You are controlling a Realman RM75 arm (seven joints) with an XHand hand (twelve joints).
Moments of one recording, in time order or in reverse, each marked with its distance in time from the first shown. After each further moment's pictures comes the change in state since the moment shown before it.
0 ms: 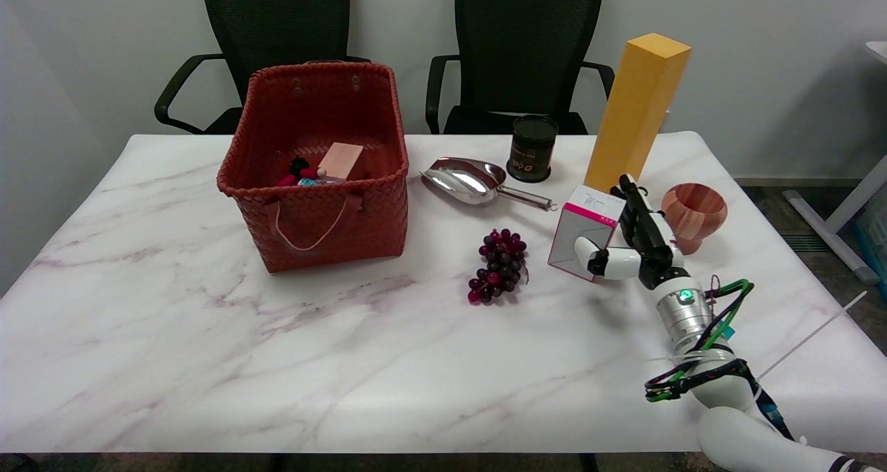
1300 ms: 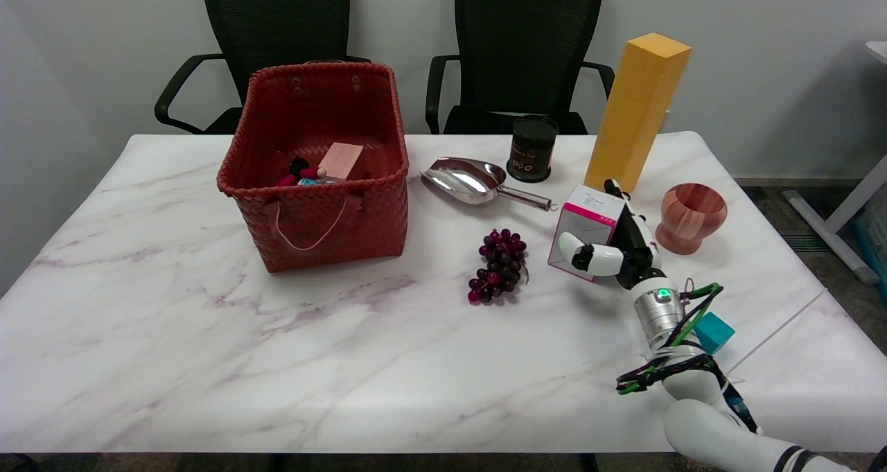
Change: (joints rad) arm 0.109 -0.102 -0.008 -0.151 -0.077 -0.030 0.140
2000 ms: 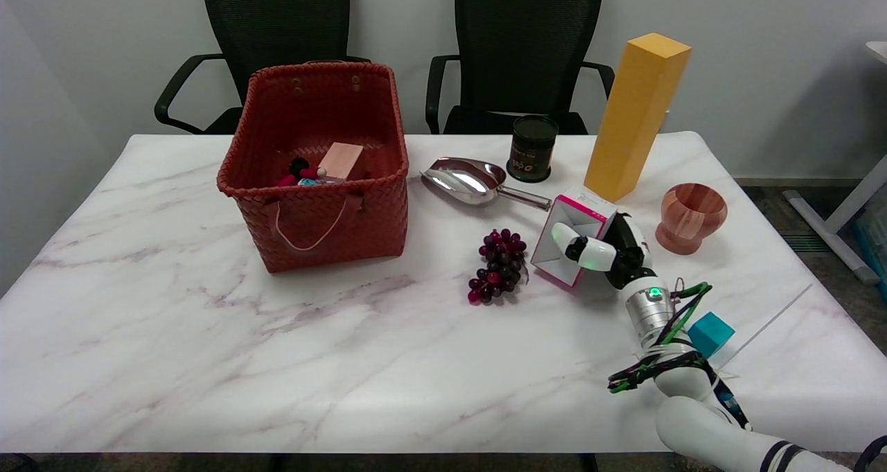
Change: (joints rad) arm 0.035 -0.021 -0.009 -0.045 -0.032 -0.020 0.053
